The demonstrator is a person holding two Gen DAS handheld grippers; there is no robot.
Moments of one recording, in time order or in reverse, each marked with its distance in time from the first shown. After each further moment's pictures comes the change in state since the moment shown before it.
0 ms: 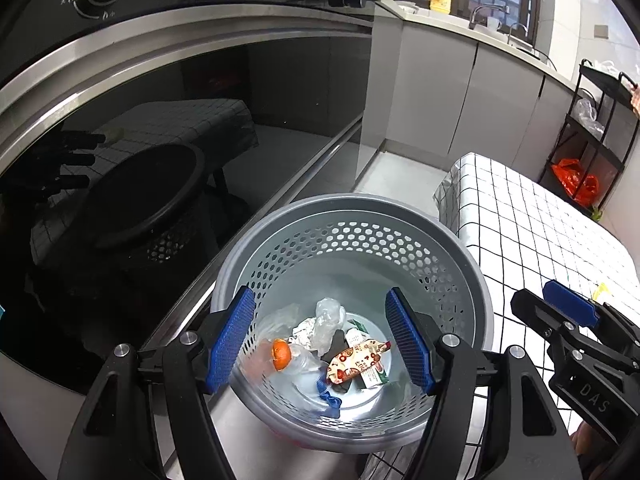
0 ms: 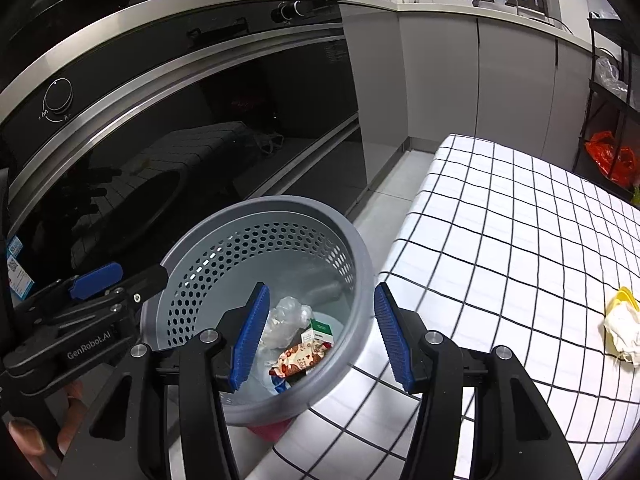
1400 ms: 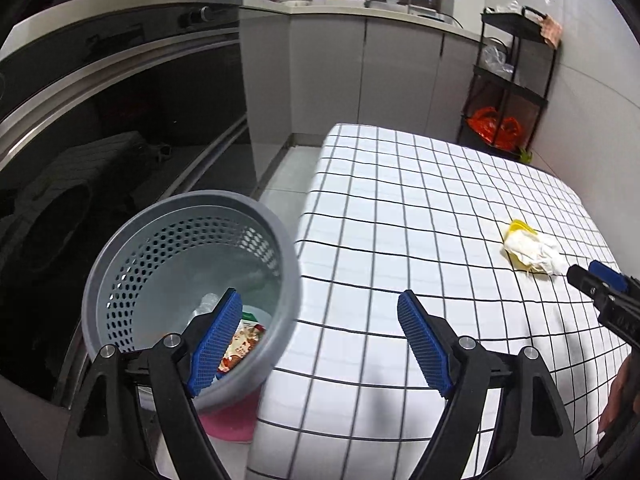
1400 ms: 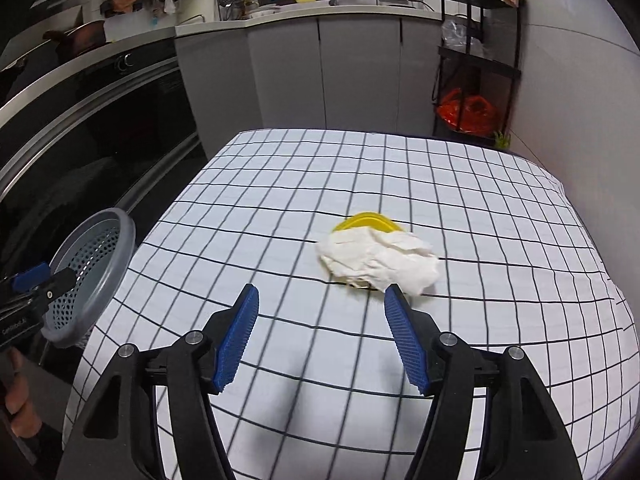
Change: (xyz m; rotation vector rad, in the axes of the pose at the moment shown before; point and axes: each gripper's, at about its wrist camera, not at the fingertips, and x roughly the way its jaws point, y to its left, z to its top) left arm -0.028 -0.155 -0.045 0.223 -0.012 -0.188; right arm -0.137 -0.207 -0.079 0.186 -0.038 -0.352
